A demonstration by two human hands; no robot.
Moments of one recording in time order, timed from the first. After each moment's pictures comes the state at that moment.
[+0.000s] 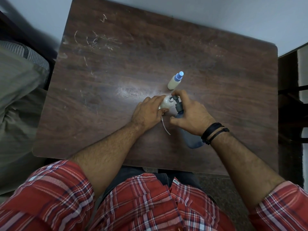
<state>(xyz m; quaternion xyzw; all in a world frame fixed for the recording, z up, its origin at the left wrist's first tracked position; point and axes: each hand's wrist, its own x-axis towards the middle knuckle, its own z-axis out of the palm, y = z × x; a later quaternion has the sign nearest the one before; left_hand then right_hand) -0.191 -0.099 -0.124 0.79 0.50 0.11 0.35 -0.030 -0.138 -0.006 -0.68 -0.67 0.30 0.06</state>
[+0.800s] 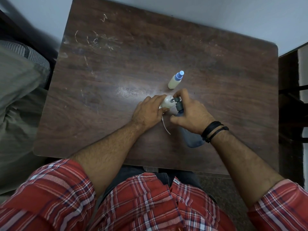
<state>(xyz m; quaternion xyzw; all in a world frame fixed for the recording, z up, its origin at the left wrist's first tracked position) -0.192 -0.100 -0.123 0.79 0.50 0.11 0.35 -0.031 -0.137 -0.006 -0.68 -0.65 0.32 0.06</state>
